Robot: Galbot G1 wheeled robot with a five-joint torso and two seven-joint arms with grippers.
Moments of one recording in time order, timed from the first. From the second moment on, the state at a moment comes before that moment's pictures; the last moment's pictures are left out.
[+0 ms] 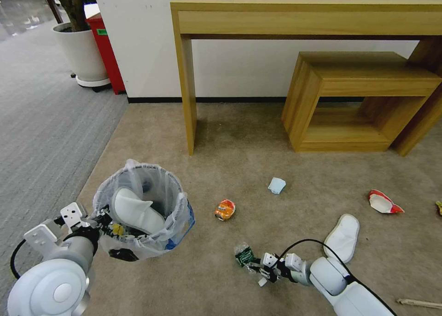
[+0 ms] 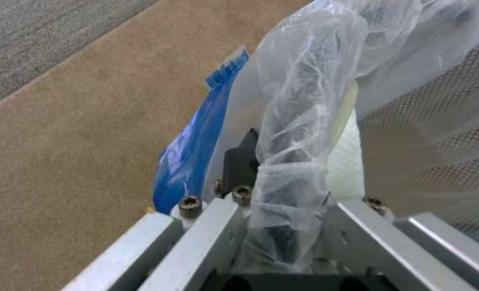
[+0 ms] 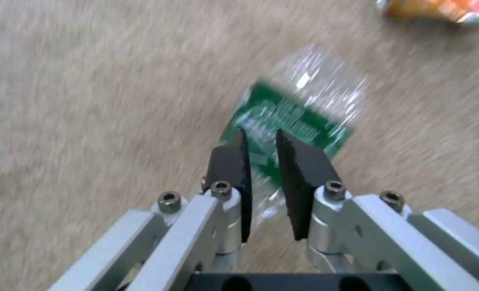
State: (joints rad) left arm 1.48 -1.40 -0.82 -2.37 -0.94 0.74 -0.61; right arm -1.16 1.02 0.14 1.47 -0.09 -0.06 -0.72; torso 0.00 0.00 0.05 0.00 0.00
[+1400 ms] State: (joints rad) left arm 1.49 -1.40 -0.82 -2.38 -0.93 0.74 -0.60; right arm -1.27 1.01 0.13 1.54 0.05 -0.36 -0.38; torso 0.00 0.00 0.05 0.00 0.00
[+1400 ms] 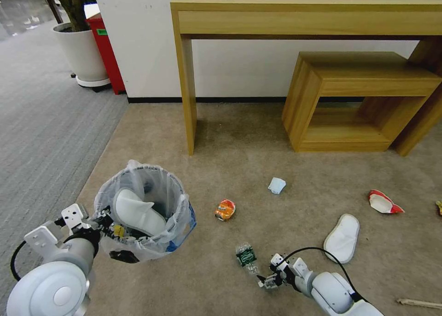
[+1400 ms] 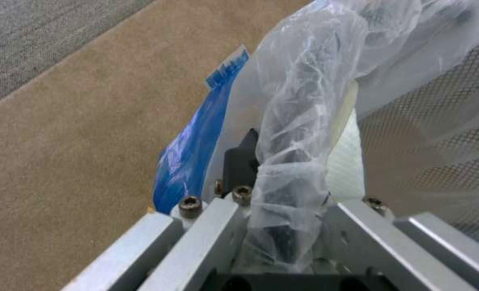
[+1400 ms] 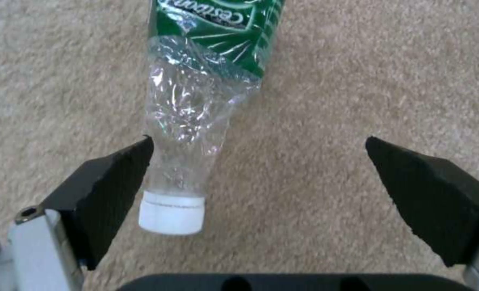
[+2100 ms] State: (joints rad) left arm 1.49 -1.40 -0.81 -2.37 -0.92 0.74 -0.60; right arm -1.20 1.09 0.11 1.43 0.04 -0.18 -0.53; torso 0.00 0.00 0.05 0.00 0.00
